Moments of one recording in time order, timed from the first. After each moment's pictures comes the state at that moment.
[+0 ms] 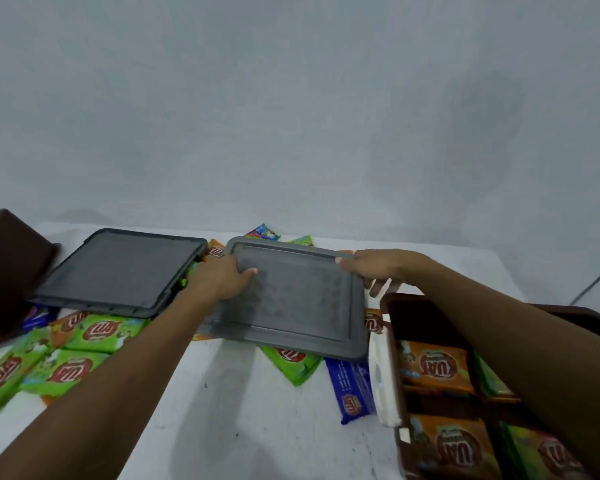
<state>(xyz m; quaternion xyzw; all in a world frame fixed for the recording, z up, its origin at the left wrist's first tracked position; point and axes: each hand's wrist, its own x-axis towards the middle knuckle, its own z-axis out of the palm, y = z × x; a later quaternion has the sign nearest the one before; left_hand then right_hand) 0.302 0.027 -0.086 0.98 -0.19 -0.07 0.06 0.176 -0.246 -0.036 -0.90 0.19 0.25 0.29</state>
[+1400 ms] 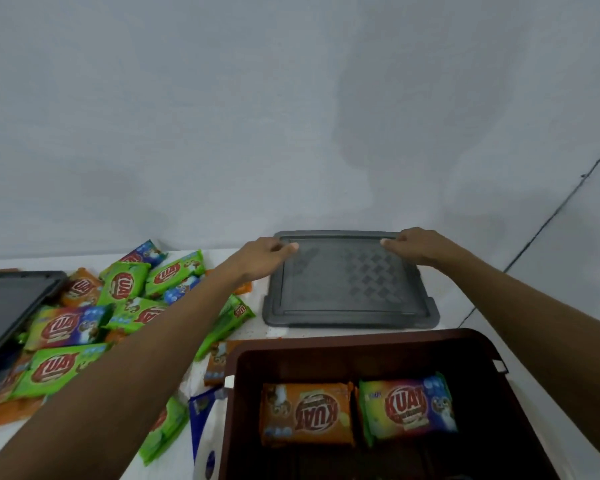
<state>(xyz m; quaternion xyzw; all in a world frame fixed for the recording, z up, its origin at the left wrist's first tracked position) 0.272 -0.251 -0.080 0.89 -0.32 -0.22 0.23 0.122 -0.507 -0.067 -0.90 0.34 0.12 0.23</state>
